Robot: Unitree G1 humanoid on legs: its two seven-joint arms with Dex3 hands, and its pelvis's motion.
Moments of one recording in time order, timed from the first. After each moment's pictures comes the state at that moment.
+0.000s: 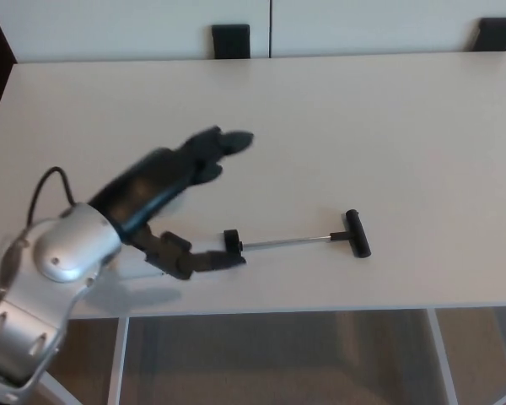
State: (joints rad) left_arm -0.32 0.58 -0.38 -0.23 0.03 0.40 -0.33; right_arm 0.20 -0.28 -0.50 0.73 0.47 -0.11 0.59
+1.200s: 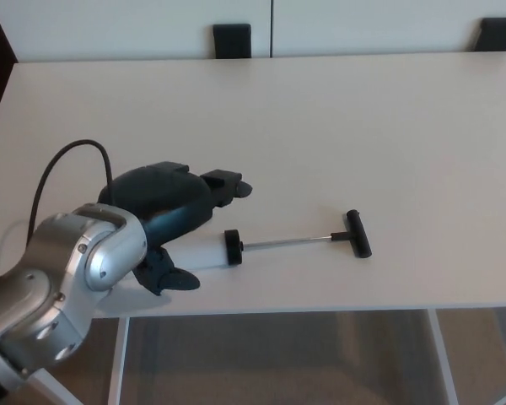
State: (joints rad) left_arm -0.52 0.77 -0.76 -0.19 0.50 0.39 -0.37; right_arm 0.24 -0.28 -0.45 0.67 0.44 -0.11 0.58
